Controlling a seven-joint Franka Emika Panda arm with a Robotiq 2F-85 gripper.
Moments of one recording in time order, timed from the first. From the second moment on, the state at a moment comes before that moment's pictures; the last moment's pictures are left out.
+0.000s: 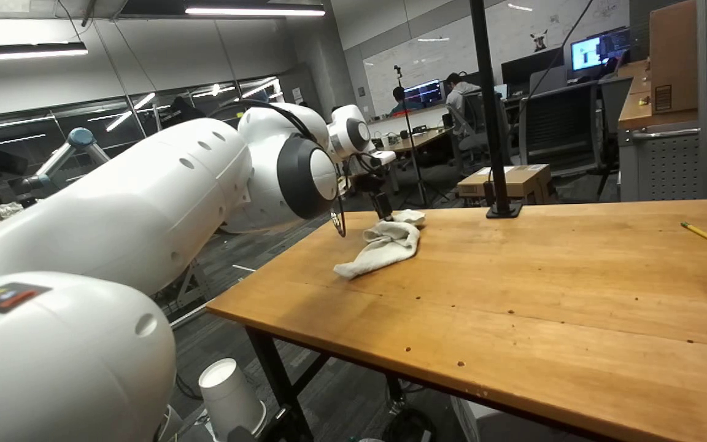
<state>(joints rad) 0.39 1.29 -0.06 -0.45 -0.11 1.69 1.12</state>
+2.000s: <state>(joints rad) 0.40 1.17 -0.02 -0.45 -0.06 1.55 1.04</state>
